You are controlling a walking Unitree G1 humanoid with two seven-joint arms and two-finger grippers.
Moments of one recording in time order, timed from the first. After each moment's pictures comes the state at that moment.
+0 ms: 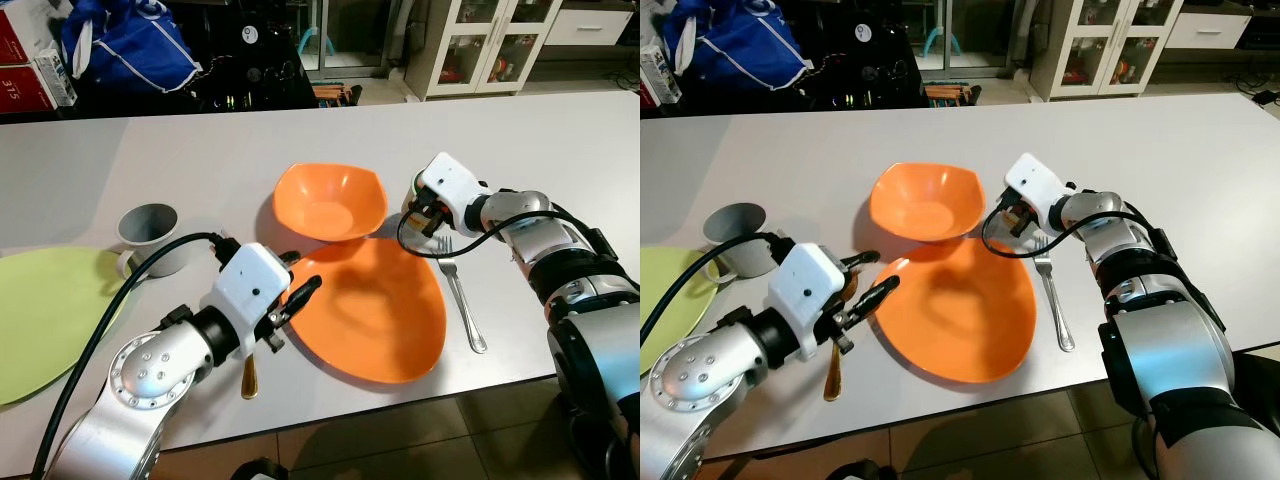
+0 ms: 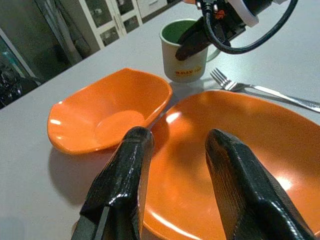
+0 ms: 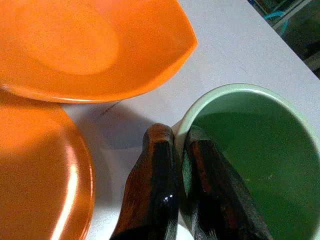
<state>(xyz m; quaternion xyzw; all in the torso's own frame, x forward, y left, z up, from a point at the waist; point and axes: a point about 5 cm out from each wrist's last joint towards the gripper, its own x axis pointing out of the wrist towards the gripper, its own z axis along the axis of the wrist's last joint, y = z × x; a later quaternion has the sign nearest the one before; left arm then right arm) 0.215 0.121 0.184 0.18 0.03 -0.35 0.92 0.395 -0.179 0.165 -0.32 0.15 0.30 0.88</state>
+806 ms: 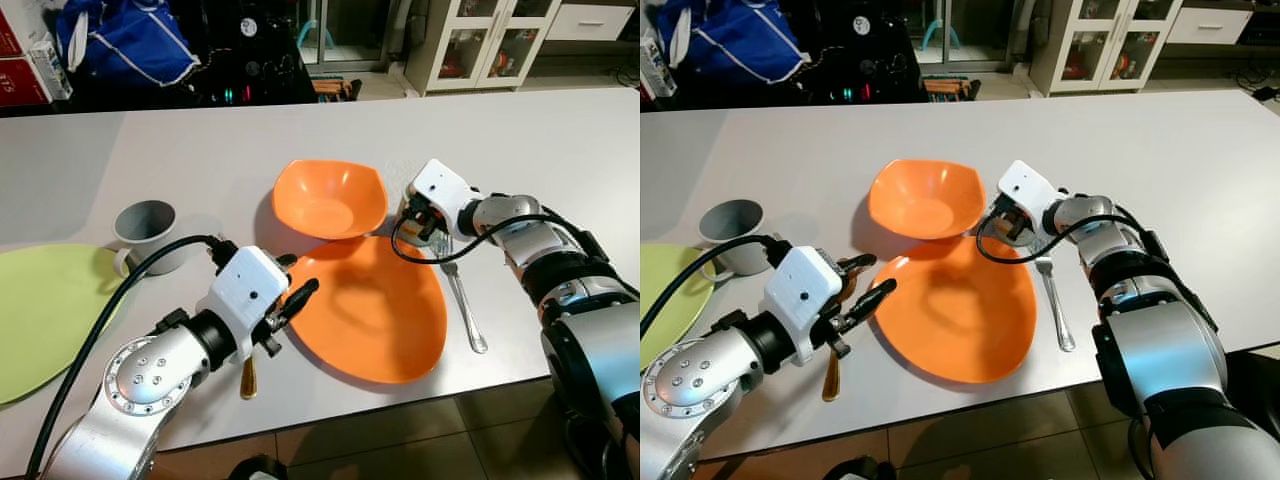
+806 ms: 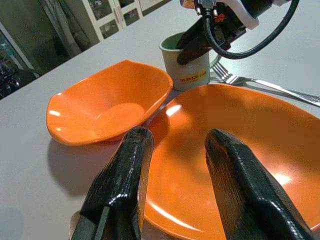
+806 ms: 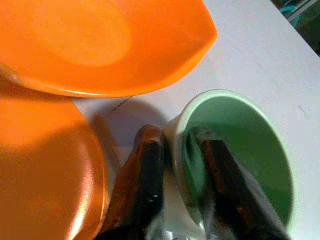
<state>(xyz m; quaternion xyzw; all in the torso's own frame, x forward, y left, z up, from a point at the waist) 0.212 0.122 0.185 0.18 0.03 -0.34 0.92 0.395 -0.173 0.160 -0.32 0.16 0.31 0.88</state>
